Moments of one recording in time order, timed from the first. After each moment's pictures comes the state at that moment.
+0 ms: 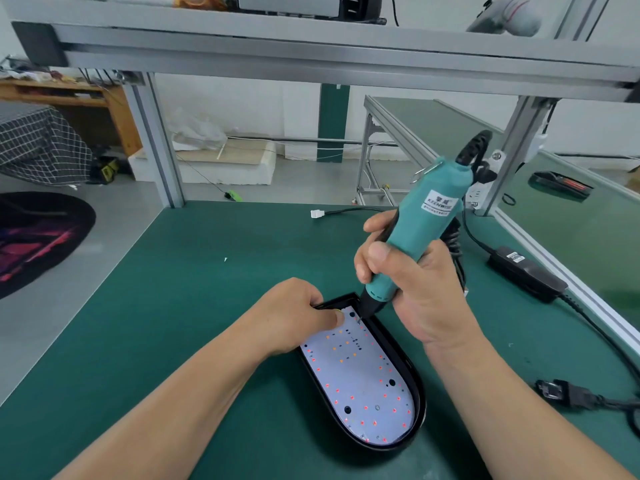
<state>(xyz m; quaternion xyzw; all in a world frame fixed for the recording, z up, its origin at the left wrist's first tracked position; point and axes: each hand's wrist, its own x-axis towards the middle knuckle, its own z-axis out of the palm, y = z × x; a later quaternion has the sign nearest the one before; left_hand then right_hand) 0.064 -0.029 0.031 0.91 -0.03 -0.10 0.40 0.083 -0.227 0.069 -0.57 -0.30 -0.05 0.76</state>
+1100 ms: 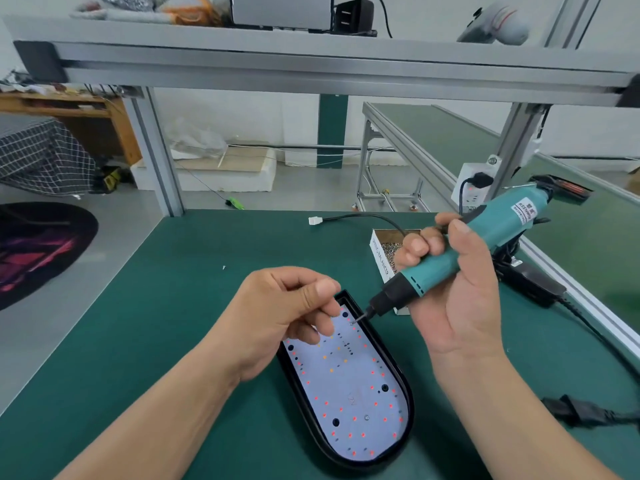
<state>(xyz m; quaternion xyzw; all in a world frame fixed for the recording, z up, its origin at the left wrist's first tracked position) 0.028 -0.030 0.069 0.64 -0.04 -0.07 0.76 0.073 -0.244 0.079 -0.30 -0.15 -0.04 0.94</state>
